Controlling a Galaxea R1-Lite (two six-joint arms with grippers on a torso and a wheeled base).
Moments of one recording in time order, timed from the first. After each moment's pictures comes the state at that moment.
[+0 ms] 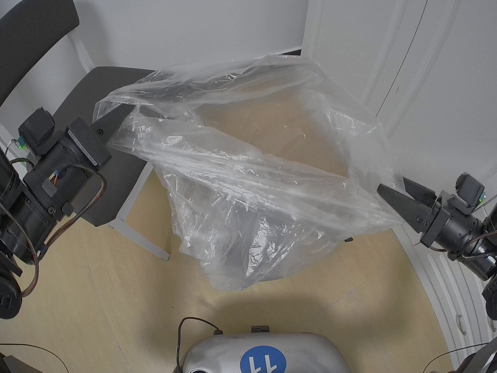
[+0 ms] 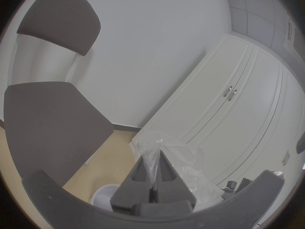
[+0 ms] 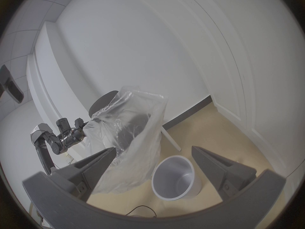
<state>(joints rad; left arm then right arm) -0.49 1.37 -0.58 -1.12 -0.02 -0.47 0.40 1.43 -0.30 -1.33 0.32 0.32</state>
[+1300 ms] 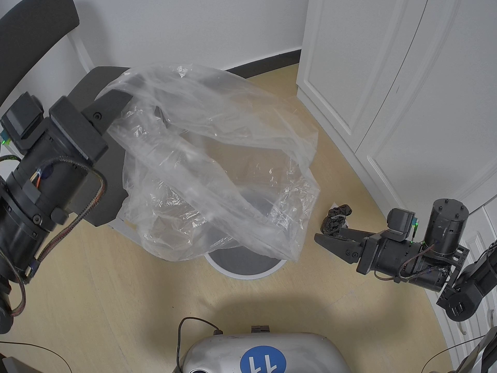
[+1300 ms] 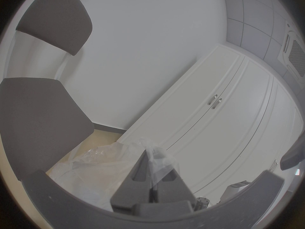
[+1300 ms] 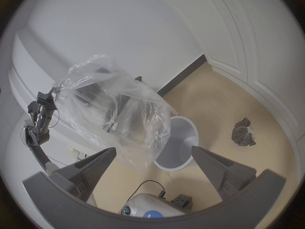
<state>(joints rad) -0.70 1.32 -0.61 -1.12 0.10 -0.46 0.49 1.76 -0.36 -1.27 0.29 0.42</state>
